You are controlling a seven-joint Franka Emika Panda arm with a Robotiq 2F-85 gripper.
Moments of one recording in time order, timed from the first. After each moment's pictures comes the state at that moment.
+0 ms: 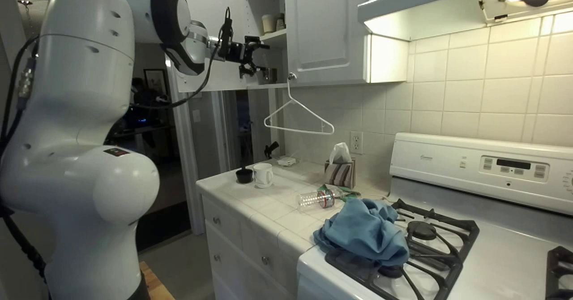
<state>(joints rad) 0.42 0.31 0.39 -1.40 -1.50 1.57 -0.17</state>
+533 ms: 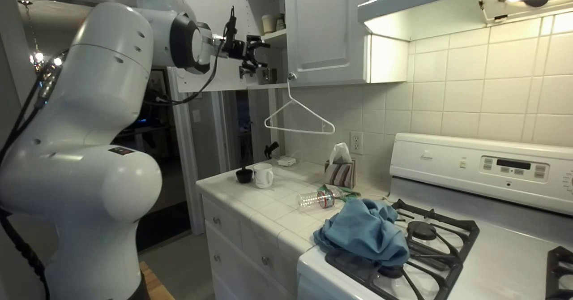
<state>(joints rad) 0.49 0.50 0.37 -1.10 -1.56 1.59 -0.39</state>
